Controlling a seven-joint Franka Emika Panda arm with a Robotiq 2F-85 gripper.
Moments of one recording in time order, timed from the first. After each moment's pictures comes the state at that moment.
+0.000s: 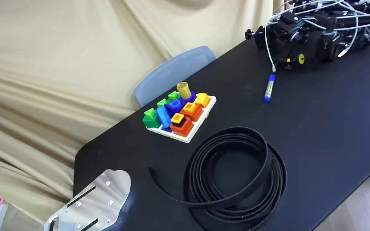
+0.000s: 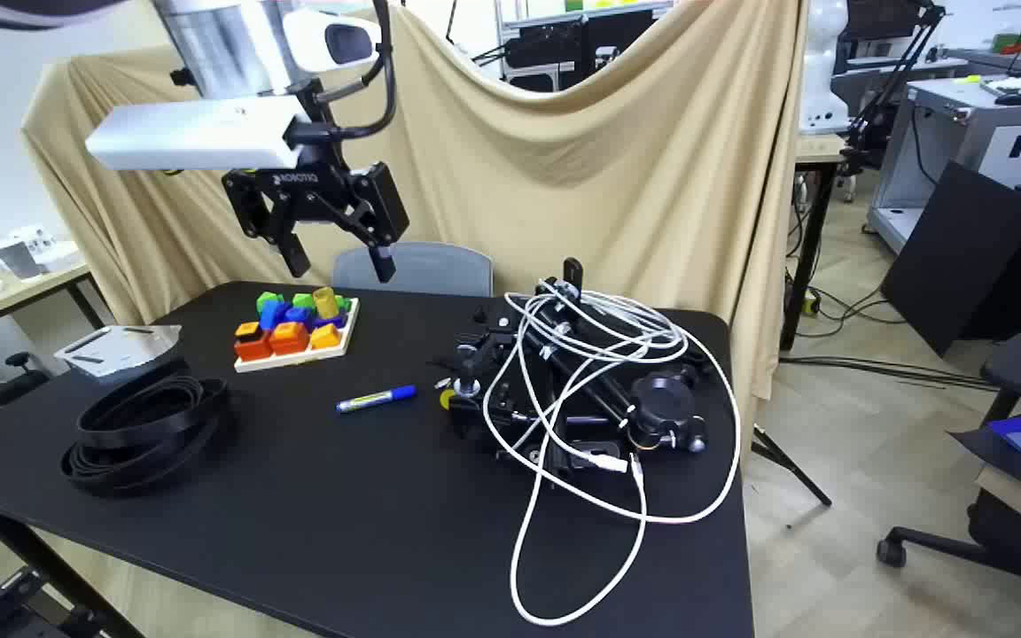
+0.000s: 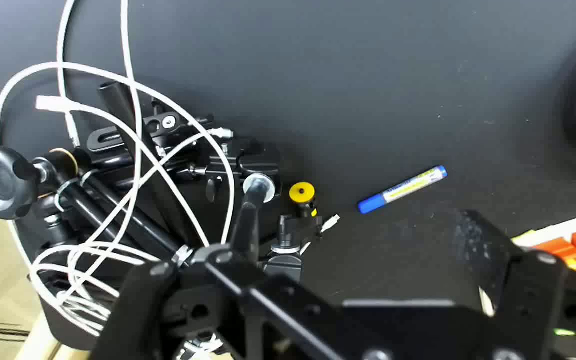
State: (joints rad) arm -0.04 -0.39 -0.29 -2.46 0.00 2.23 -0.45
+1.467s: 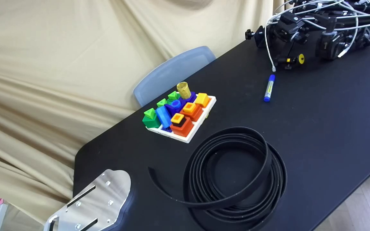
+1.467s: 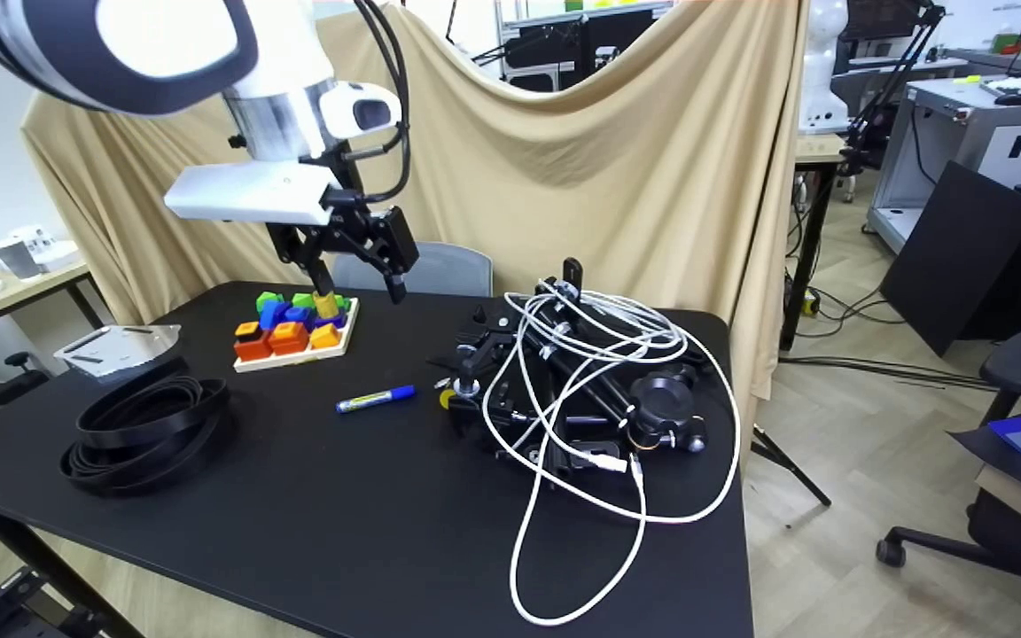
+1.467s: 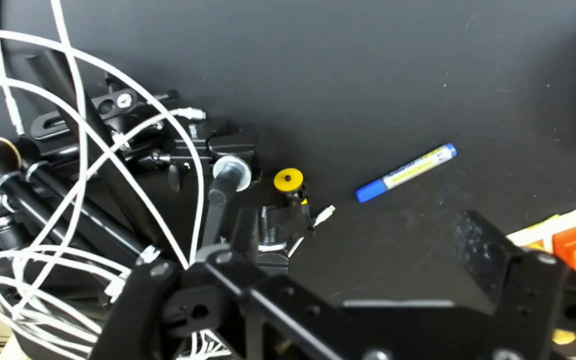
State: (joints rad) arm -0.03 -0.20 -0.21 -2.44 0.08 2.39 -0.38
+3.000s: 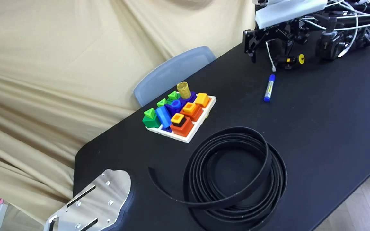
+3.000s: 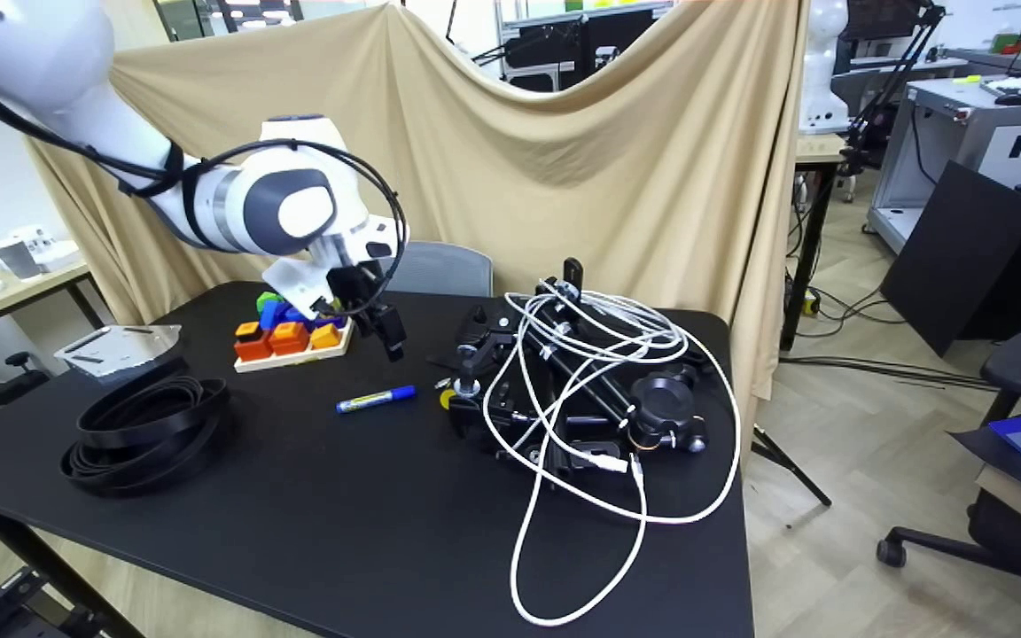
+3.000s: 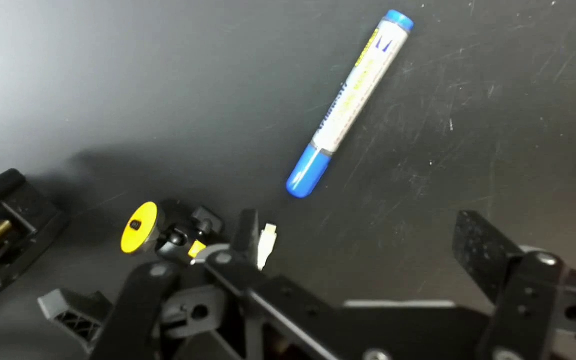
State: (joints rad) arm 0.08 0.42 -0.06 -2.11 0.10 2.64 0.38
